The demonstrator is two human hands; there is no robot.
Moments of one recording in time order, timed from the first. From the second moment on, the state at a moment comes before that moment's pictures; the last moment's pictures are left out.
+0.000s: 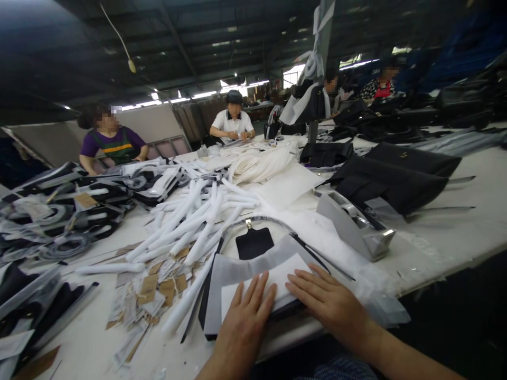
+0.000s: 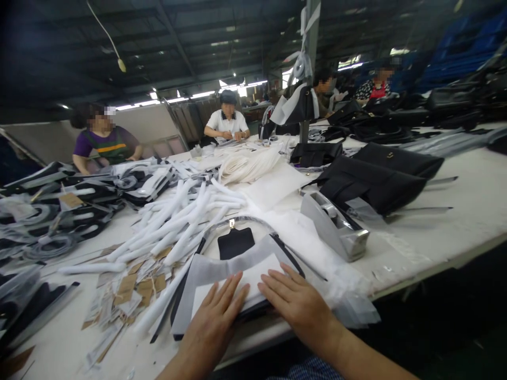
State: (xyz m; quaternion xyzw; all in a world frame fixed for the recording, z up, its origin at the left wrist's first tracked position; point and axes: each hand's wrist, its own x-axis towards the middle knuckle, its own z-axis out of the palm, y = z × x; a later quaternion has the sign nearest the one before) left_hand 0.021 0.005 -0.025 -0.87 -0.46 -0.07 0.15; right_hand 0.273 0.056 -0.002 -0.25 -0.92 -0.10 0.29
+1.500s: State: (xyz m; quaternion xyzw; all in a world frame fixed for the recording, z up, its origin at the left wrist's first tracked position) left_hand 0.016 0.011 -0.016 -0.78 -0.54 -0.26 0.19; right_hand 0.260 0.025 0.017 -0.38 -0.63 0.51 0.45
